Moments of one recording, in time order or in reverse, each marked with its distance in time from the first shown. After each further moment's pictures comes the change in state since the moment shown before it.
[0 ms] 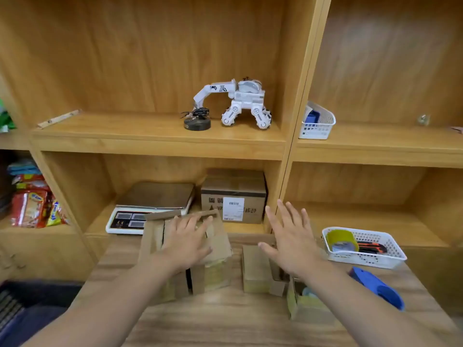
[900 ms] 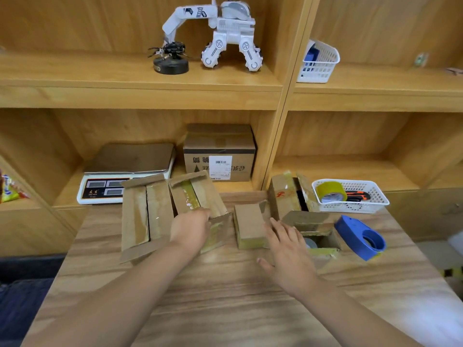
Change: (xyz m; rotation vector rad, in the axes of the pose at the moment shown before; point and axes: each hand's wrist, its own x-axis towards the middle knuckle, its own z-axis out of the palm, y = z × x) left_hand 0.006 0.027 0.051 -0.263 0.036 -0.042; right_hand -0.069 -0.038 0.075 0.157 -0.175 0.042
